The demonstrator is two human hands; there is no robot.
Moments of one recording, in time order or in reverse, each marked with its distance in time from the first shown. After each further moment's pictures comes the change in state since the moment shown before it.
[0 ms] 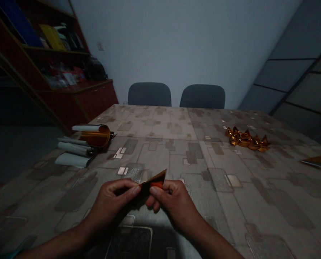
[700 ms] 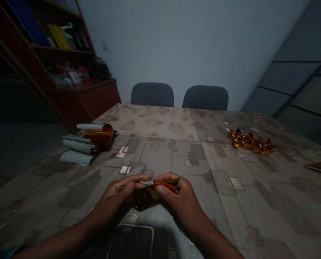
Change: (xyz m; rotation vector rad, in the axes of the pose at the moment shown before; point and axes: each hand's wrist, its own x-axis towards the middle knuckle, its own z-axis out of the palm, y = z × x) left_hand 0.000 -0.002 -0.002 -0.156 -0.155 -0.035; right_hand -0.005 -0.008 -0.005 0.167 0.091 -0.022
